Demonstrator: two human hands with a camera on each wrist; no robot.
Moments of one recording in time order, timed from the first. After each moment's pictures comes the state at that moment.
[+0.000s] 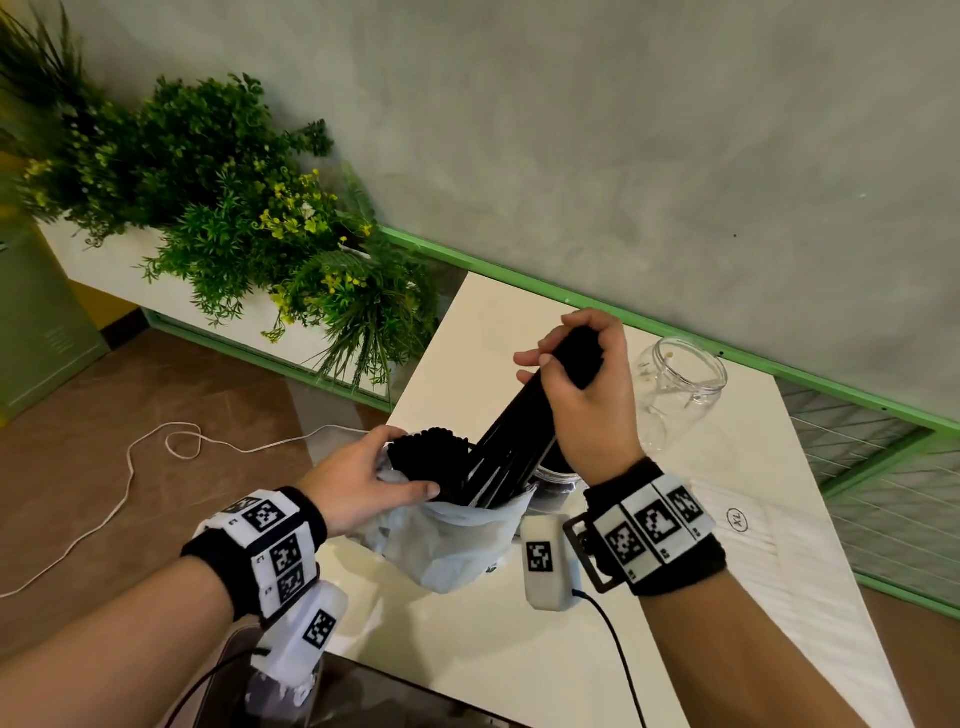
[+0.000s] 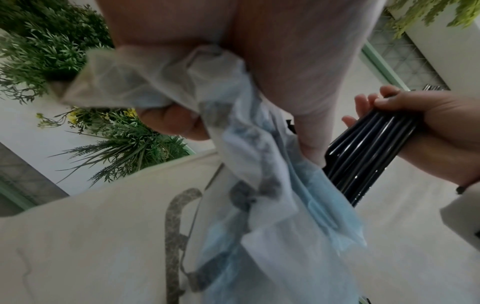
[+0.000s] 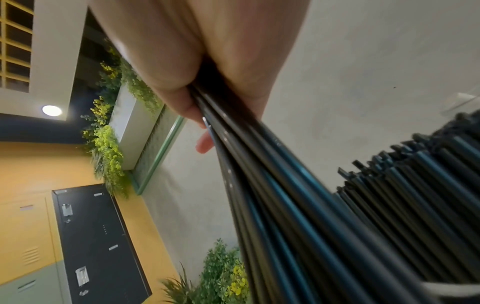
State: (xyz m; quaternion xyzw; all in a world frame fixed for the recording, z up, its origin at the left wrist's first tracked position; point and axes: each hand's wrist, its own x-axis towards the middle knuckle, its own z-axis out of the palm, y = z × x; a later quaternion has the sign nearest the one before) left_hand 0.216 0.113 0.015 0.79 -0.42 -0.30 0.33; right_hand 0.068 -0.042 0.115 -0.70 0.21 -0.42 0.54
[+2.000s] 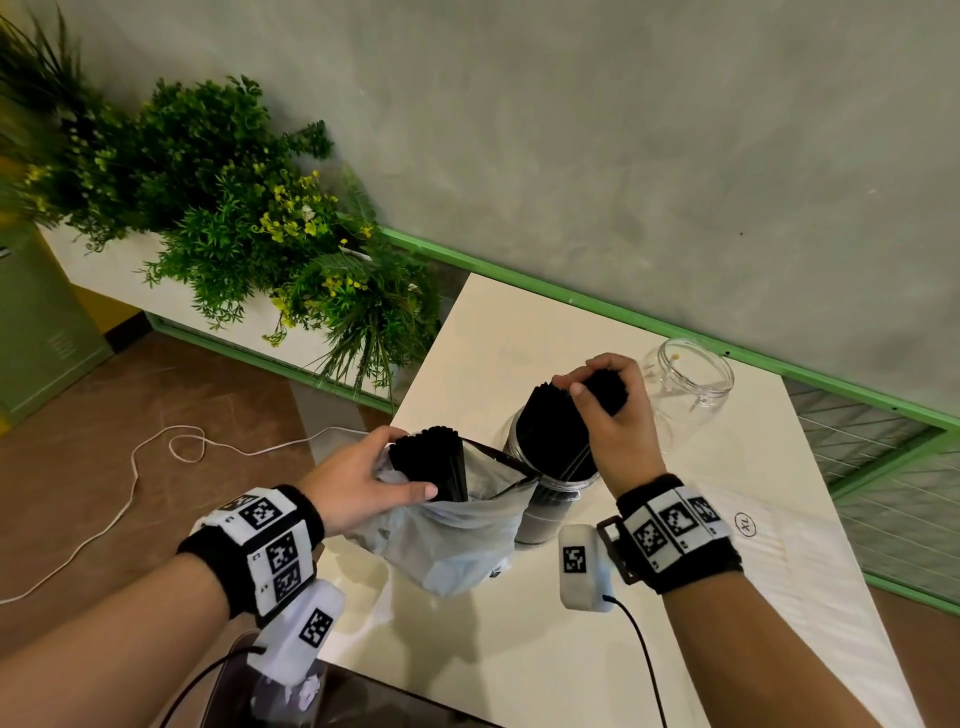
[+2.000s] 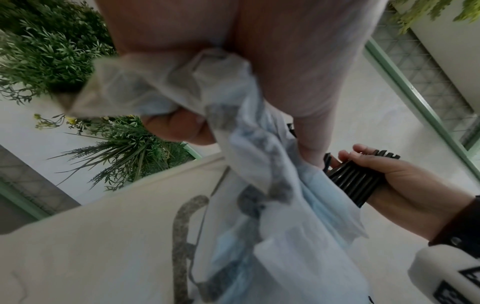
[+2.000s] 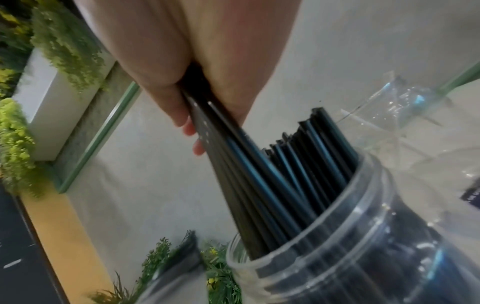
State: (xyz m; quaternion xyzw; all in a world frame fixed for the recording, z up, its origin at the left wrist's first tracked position) left_hand 0.225 0.107 0.016 0.77 -0.41 -0.33 0.37; right_hand 0.046 -0.097 0.062 -0.70 0.26 -0.40 0.54
